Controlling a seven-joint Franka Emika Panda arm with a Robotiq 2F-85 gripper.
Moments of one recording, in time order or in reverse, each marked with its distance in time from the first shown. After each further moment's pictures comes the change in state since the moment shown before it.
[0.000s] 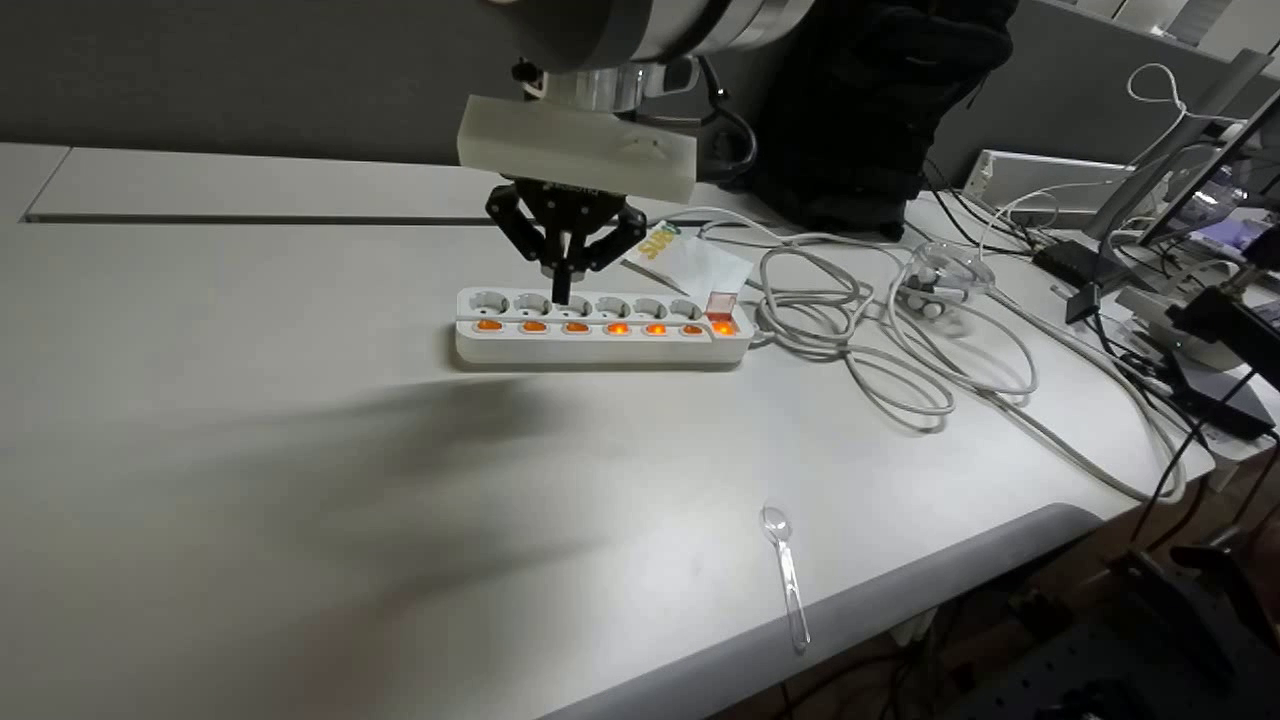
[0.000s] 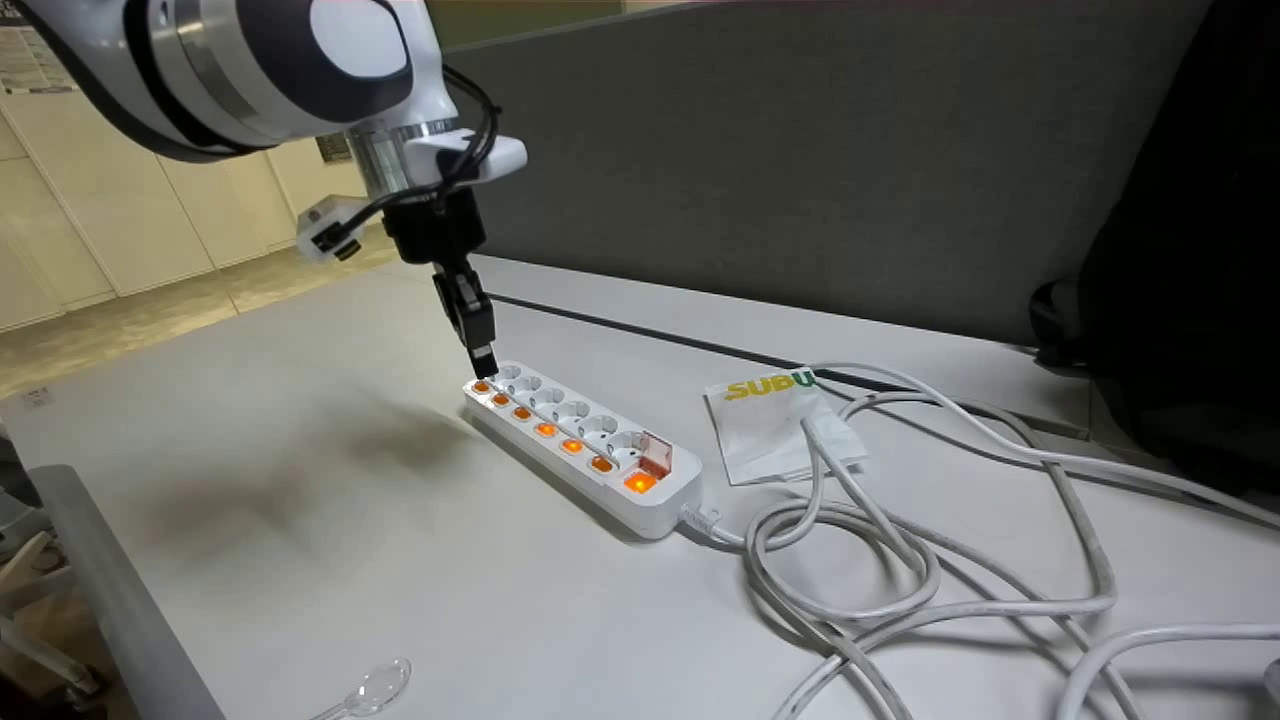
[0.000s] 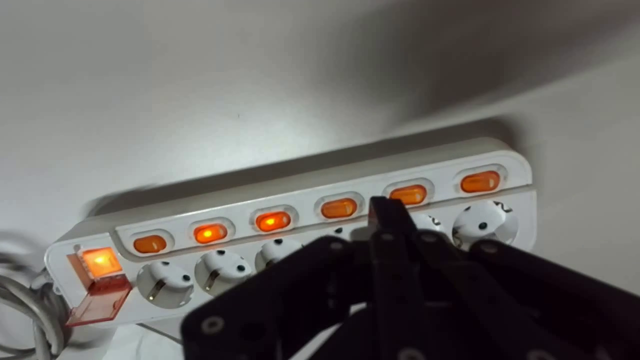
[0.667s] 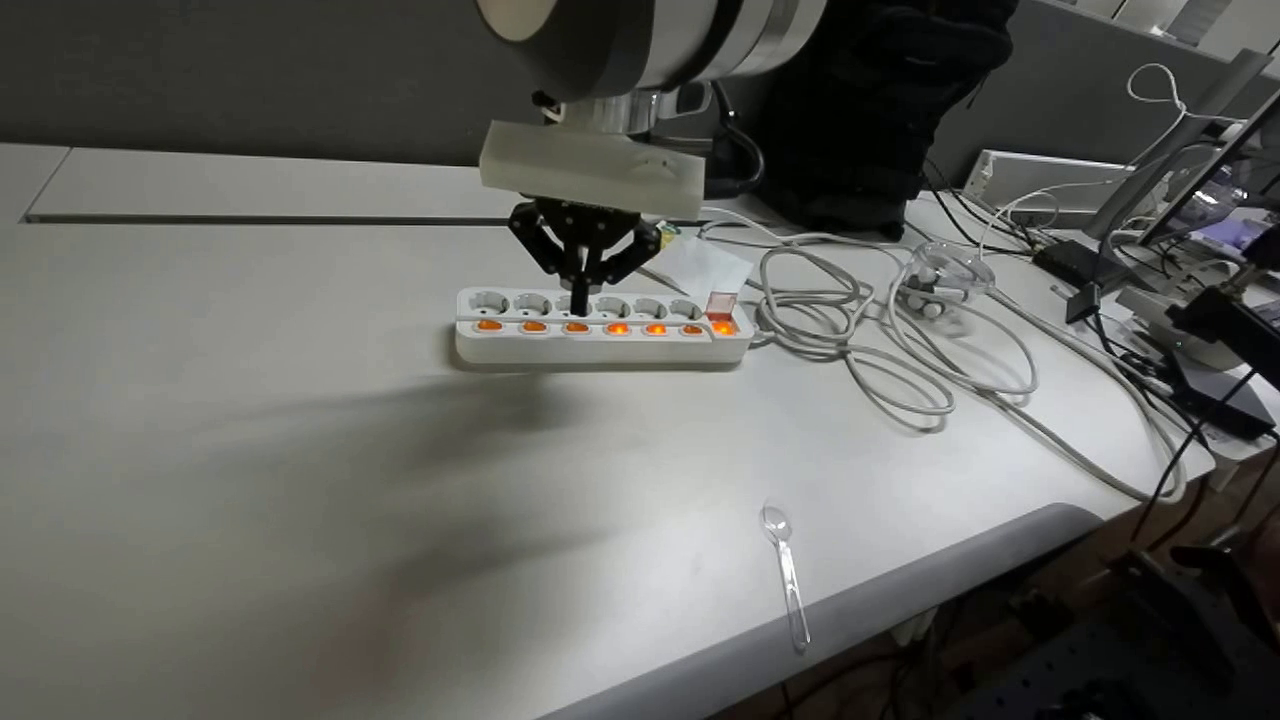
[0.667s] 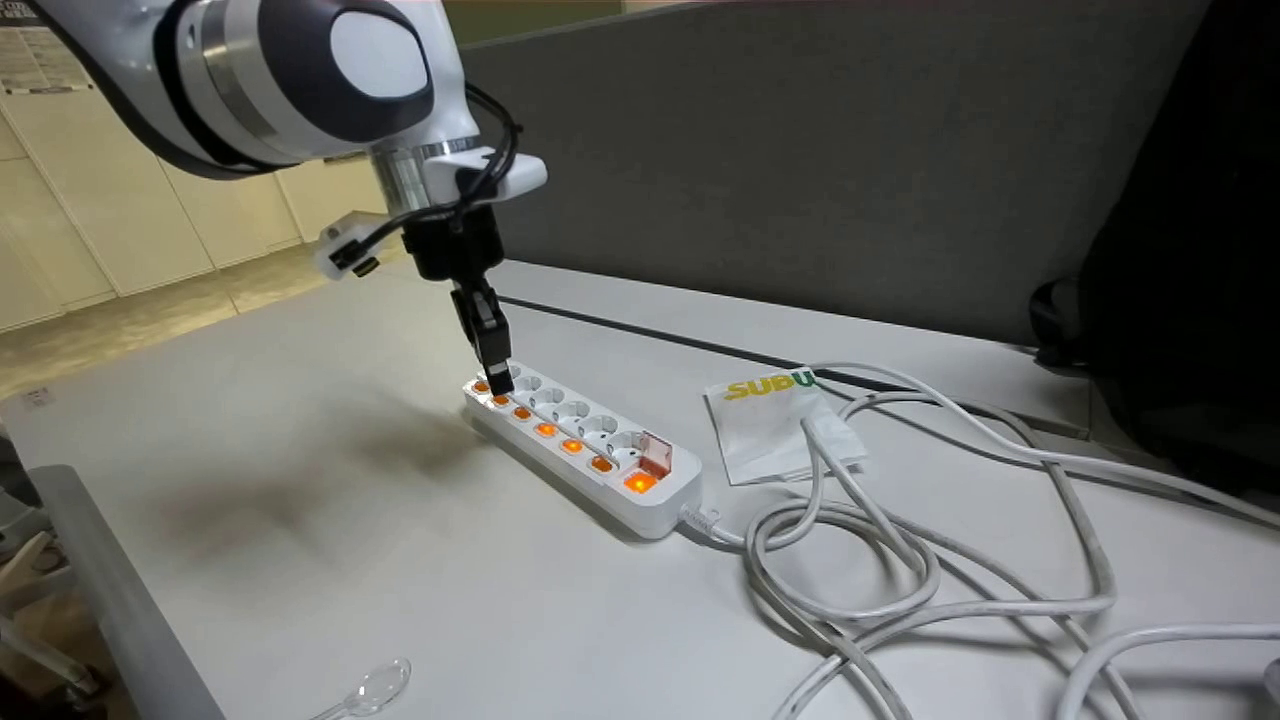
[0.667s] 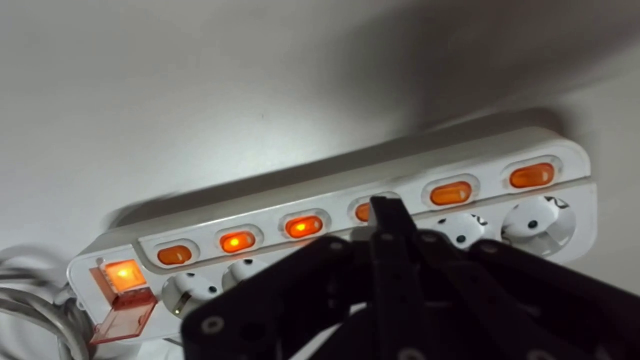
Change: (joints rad) arm 0.045 0.030 -0.072 0.011 0.035 -0.002 -0.004
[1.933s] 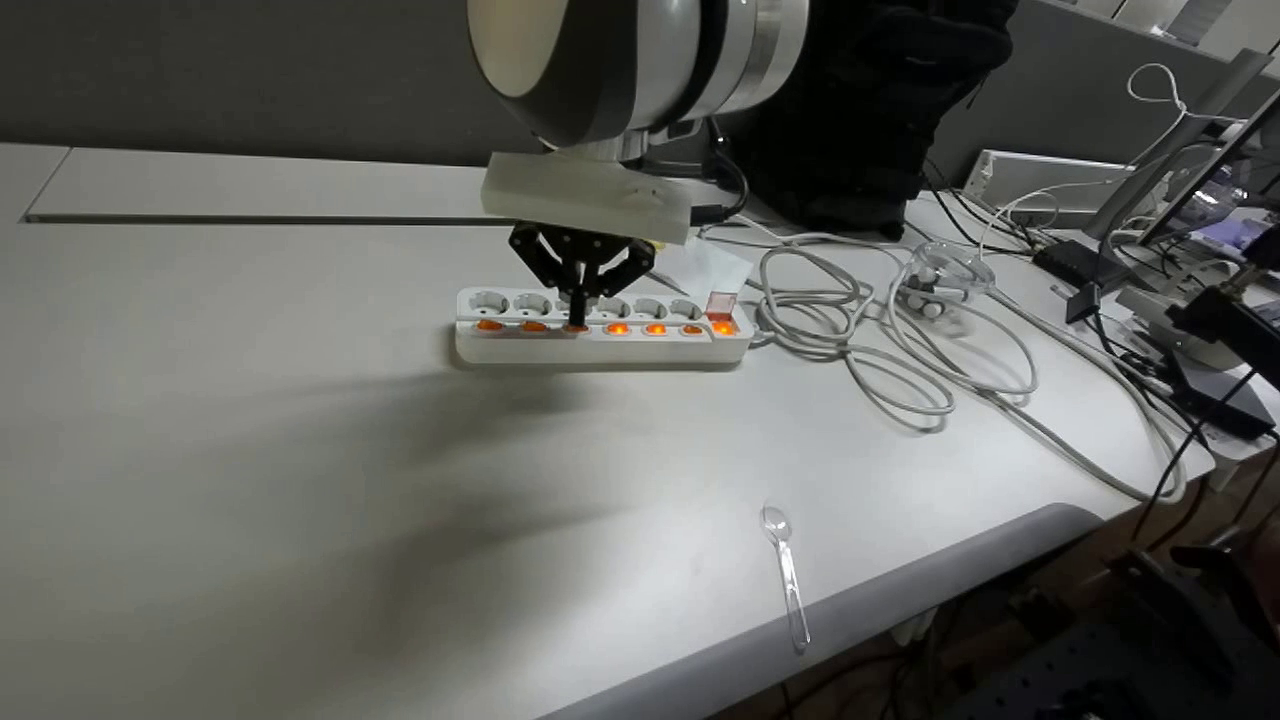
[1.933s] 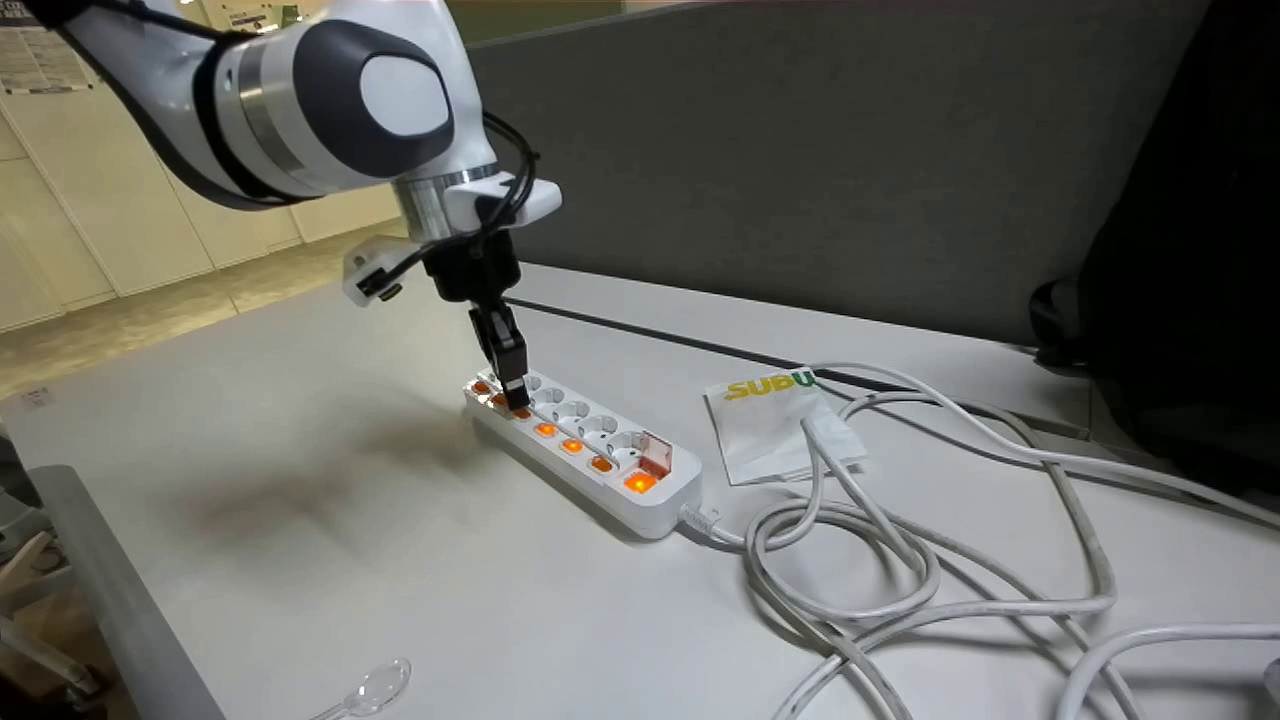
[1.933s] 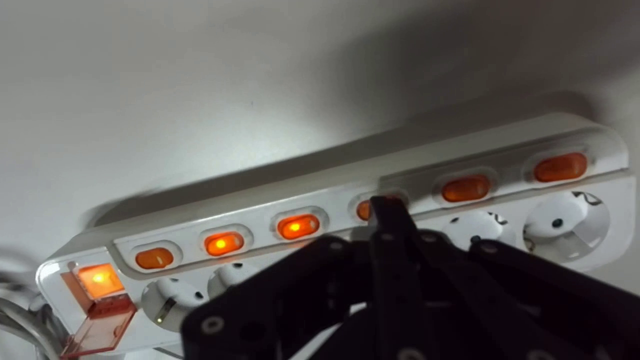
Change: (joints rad) arm 0.023 0.069 -0.032 0.039 0.004 0.037 -0.001
